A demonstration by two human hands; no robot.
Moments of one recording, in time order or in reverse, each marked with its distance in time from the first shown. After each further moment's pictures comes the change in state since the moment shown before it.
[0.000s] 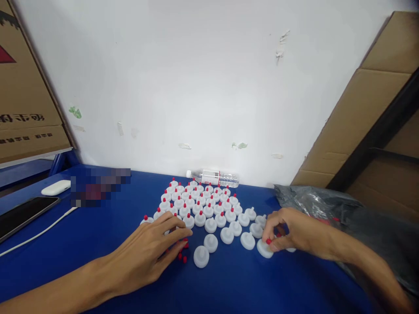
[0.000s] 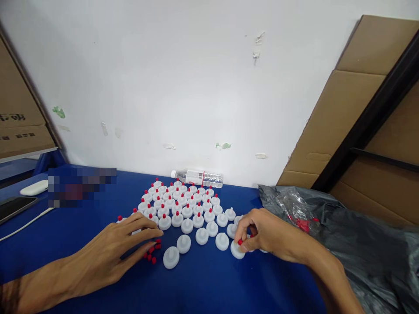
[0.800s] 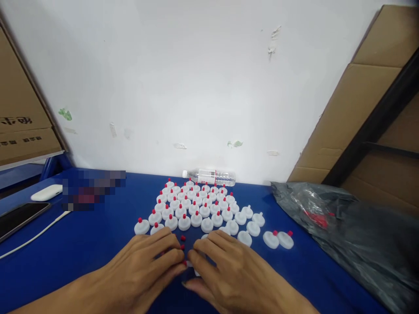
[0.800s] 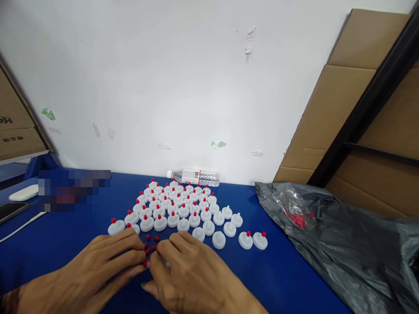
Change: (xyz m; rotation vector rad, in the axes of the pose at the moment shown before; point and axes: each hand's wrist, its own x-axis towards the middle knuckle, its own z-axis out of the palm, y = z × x) left_hand 0.000 0.024 -0.006 0.059 0.098 0.189; right_hand 0.028 -0.096 0.108 -0.617 0.637 -0.848
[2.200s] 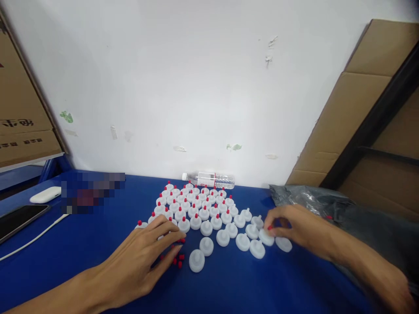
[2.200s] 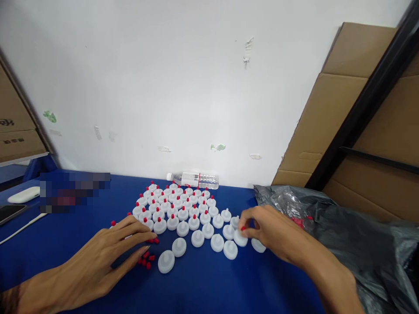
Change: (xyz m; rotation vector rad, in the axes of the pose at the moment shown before) left_hand -0.002 -0.016 0.005 0.029 -0.070 -0.216; right_hand -0.077 0.117 -0.076 0.261 -0.532 0.873
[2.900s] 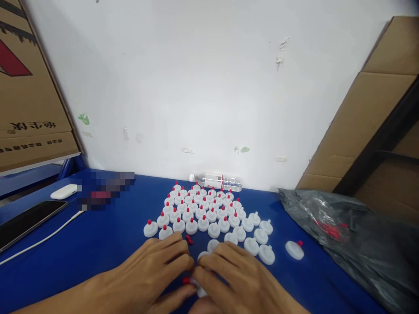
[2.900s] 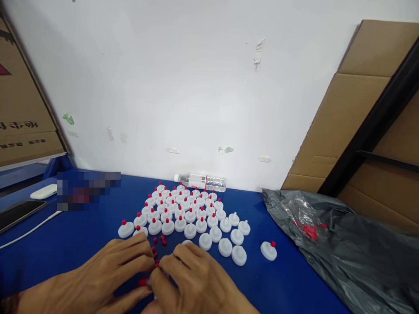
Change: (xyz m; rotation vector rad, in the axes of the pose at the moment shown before) left_hand -0.003 0.024 -0.014 -0.004 0.053 0.177; right_hand 0.003 -0.140 0.092 -0.096 0.662 -0.938
